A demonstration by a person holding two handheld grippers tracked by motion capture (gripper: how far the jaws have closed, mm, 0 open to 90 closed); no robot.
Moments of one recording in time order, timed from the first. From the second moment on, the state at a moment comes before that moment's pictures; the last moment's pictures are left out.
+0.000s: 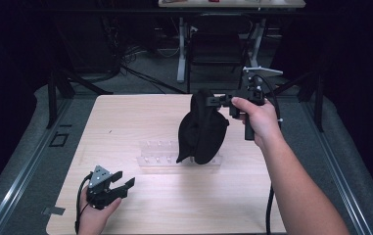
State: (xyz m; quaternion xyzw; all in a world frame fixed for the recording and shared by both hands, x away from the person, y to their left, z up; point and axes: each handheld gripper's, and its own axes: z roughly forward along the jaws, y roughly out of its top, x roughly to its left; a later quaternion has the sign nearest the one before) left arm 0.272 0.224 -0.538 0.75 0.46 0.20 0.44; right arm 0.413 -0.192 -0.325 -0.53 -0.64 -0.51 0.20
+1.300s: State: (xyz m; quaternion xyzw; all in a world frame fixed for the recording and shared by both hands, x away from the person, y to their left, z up) left arm 0.288 0.117 -0.477 0.80 0.33 0.20 0.46; right arm 0.412 -0.160 -0.326 -0.52 -0.64 -0.52 0.22
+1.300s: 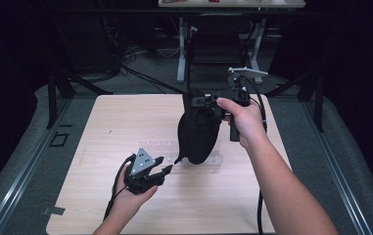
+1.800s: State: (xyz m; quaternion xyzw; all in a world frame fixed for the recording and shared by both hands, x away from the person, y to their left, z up) left arm 0.294 0.087 -0.469 0.81 0.30 0.21 0.46; right arm 0.411 -0.155 -0.327 -0.52 -0.63 -0.52 0.23
